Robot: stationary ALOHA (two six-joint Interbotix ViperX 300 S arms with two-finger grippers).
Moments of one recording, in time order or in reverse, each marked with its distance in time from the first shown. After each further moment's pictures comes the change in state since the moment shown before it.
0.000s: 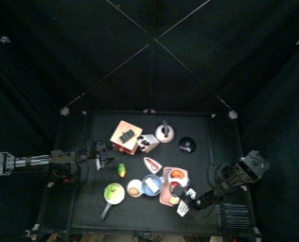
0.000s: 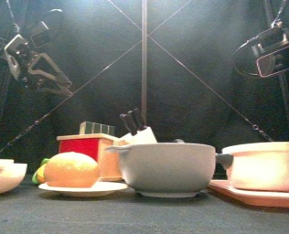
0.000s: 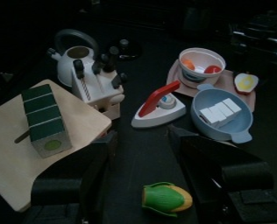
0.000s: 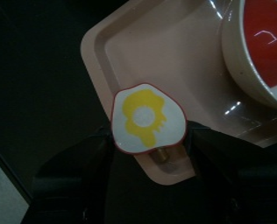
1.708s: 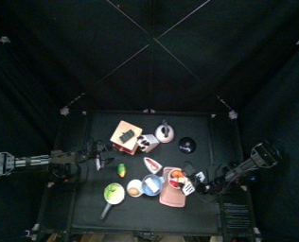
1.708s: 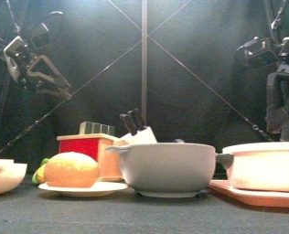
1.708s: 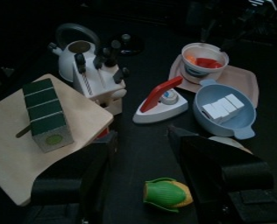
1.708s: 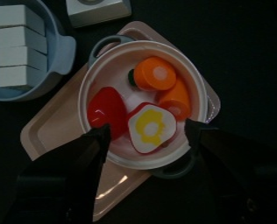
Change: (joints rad) left arm 0.000 -0.002 0.002 0.000 0.018 0.002; right arm -0.124 -0.319 0.143 -0.037 0.288 0.009
